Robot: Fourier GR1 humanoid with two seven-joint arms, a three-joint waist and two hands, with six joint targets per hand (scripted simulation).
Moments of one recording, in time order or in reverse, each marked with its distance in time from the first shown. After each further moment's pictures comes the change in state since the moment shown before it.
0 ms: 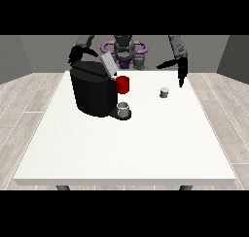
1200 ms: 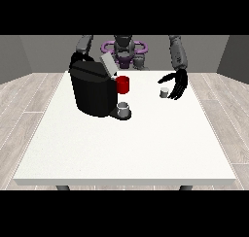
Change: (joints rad) left arm -0.184 0.040 -0.082 0.398 -0.292 0.092 -0.068; right arm -0.098 -0.006 -0.008 0.146 0.043 -0.052 0.041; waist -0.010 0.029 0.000
